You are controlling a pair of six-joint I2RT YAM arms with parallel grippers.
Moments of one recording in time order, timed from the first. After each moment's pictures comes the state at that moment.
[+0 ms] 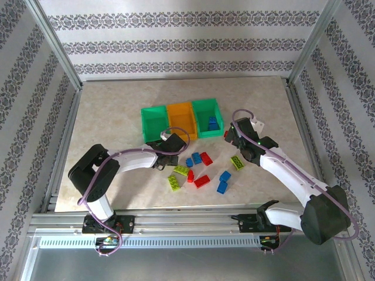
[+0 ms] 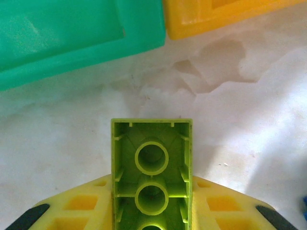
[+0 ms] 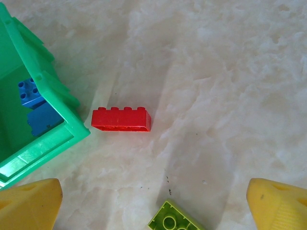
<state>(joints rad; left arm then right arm) -0.74 1.70 0.94 -0.41 -0.29 -0.63 0.43 1.20 0.84 -0.60 0.42 0.81</state>
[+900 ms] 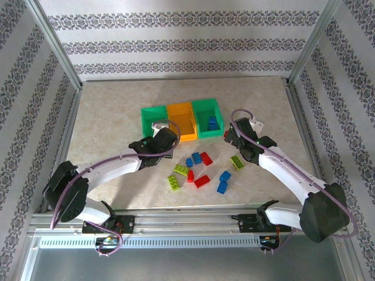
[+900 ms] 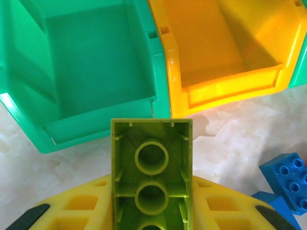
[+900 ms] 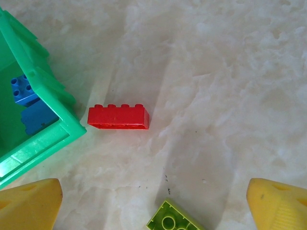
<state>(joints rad) -0.74 1.45 0.92 -0.42 -0.40 -0.57 0.43 1.22 0.84 -0.60 0.42 0.81</state>
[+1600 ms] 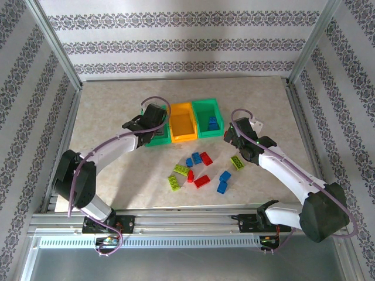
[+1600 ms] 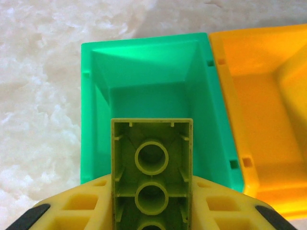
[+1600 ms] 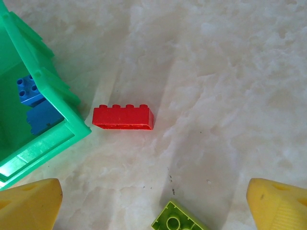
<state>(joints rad) -0.49 1.60 1.13 -0.42 -0.39 -0.46 0.43 1.22 0.84 -0.59 0.41 0.81</state>
